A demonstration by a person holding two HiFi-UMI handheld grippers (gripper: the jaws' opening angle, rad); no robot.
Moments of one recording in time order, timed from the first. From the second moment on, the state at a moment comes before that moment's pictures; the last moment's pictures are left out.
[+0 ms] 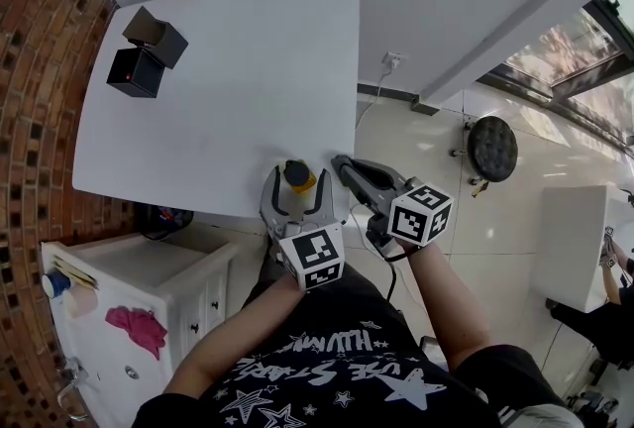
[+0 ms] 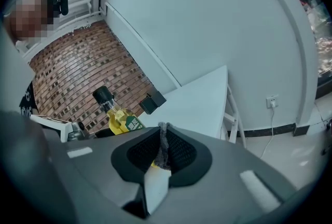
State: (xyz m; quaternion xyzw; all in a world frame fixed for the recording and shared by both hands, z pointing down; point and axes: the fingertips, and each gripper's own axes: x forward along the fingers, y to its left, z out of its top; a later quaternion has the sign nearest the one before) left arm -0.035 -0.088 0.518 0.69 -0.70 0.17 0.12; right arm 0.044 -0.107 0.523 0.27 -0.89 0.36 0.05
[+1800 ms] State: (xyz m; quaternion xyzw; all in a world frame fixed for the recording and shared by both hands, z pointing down) left arm -0.044 -0.044 0.528 0.92 -0.32 0.20 0.03; right arm 0.014 -0.104 0.449 0.27 -0.90 0.33 0.00
